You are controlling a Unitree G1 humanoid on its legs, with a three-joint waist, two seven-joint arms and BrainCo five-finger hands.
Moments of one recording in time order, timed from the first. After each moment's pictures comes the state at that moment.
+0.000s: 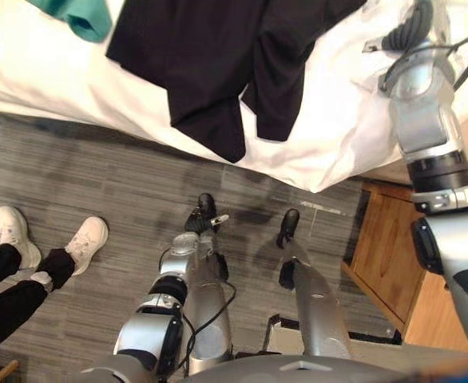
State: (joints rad) left arm -0.42 0.13 0.04 0.93 -0.18 0.04 0.08; right arm -1.14 -0.49 0.13 0.41 -0.60 0.50 -0.07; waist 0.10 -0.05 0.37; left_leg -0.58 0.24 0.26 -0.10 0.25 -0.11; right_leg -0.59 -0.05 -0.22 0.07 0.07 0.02
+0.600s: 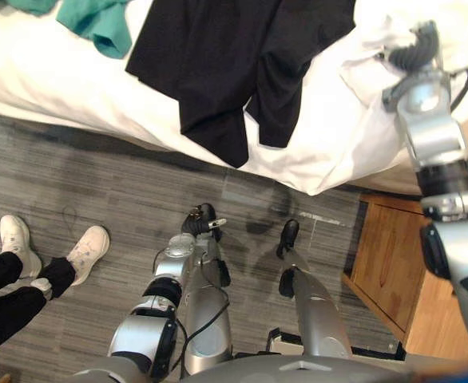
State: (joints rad) left arm -0.36 0.14 -0.02 0.84 -0.11 0.04 0.07; right arm -0.76 -0.53 -0.03 0.24 0.03 0.26 -0.36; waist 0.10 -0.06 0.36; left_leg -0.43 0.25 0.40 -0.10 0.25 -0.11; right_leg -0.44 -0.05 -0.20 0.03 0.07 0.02
